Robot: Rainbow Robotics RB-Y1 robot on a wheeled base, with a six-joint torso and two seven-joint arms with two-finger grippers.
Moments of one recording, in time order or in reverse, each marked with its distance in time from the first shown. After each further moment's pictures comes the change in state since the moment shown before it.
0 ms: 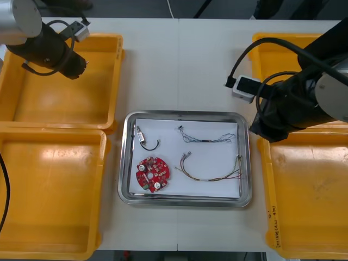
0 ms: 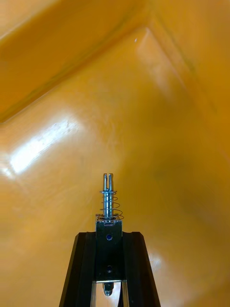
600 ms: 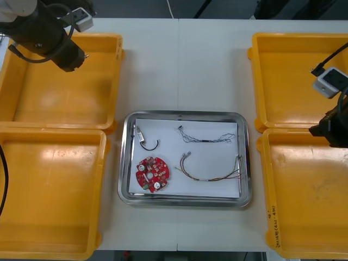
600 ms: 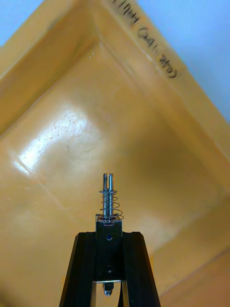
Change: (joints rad) right arm 0.245 -0.052 -0.432 -0.076 -0.079 0.000 -0.070; left arm 0.001 0.001 0.034 -0.259 -0.058 0.273 0.004
